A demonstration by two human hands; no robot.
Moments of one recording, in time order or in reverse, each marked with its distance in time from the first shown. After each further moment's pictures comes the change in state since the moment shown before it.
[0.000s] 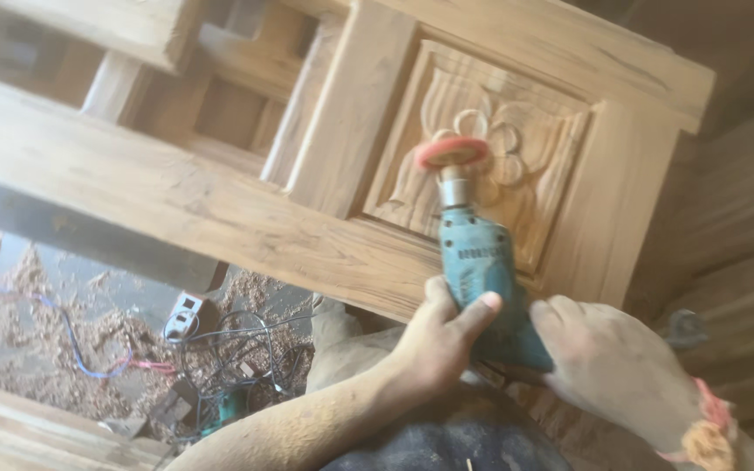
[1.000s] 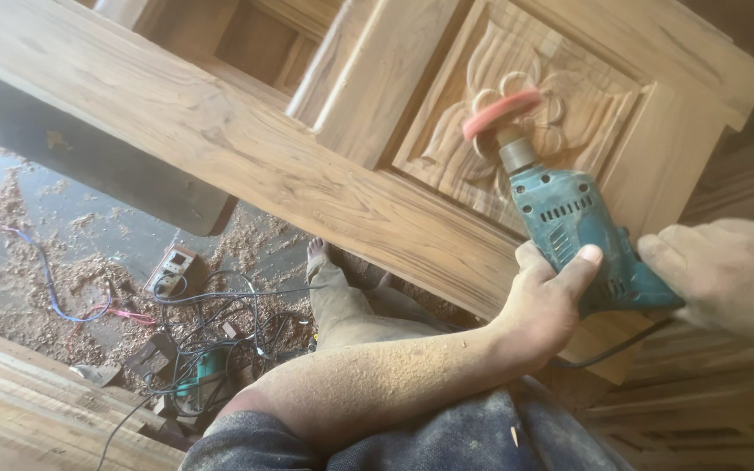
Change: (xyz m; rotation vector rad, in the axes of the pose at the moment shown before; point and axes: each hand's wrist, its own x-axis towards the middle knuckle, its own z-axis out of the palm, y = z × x) left_hand 0.031 -0.021 0.076 -0.441 -0.008 0.104; right_hand 0.005 0.129 -0.004 -0.349 -0.224 -0.257
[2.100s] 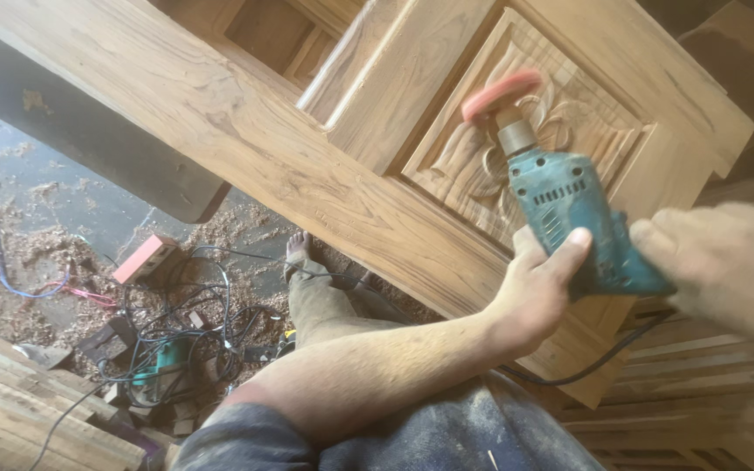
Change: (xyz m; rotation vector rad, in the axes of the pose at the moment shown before) left_hand 0.038 0.006 -0.012 -0.176 -0.097 0.181; right_hand 0.044 0.001 -0.064 -0.171 -0.108 0.020
